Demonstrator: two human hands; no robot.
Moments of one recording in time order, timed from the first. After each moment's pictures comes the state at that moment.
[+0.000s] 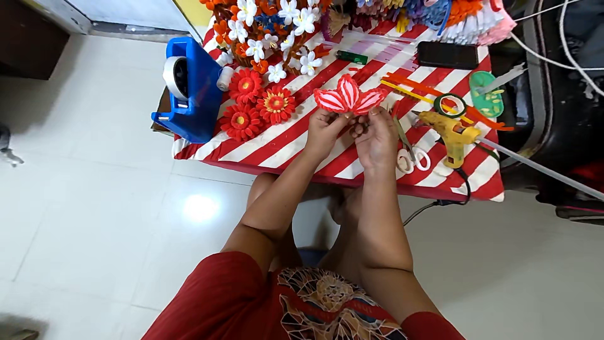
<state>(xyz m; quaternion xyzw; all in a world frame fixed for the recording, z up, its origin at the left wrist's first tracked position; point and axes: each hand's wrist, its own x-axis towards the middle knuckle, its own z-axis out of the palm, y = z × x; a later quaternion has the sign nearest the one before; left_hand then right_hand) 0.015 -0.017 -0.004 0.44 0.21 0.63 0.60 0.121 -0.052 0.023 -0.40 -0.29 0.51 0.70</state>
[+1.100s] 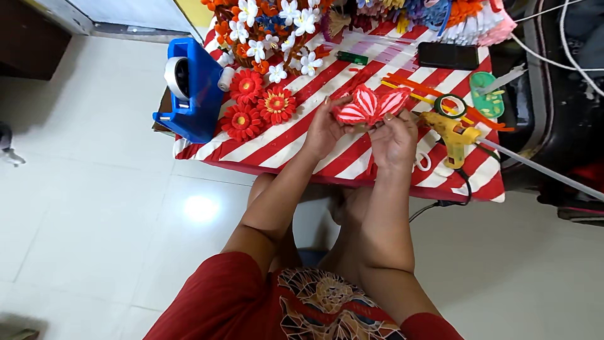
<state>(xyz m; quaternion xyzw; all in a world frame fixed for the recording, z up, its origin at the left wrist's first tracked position) 0.006 -0.011 0.001 0.38 0.20 0.51 0.74 0.147 -0.054 0.024 -0.35 -0.32 0.48 0.74</state>
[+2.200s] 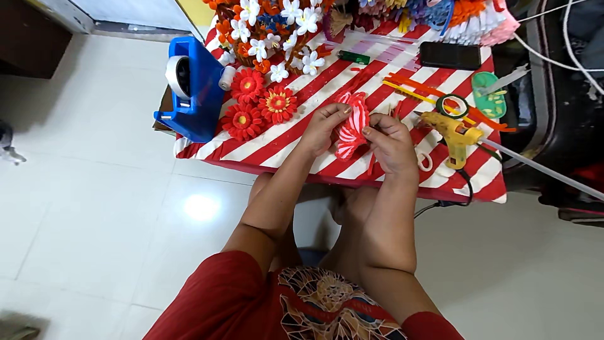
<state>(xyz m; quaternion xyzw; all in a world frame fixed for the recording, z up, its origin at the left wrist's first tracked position) -0.004 -0.007 0.006 0.41 0.23 0.48 0.74 0.159 -0.065 0.025 -0.39 -0.53 0.49 0.58</state>
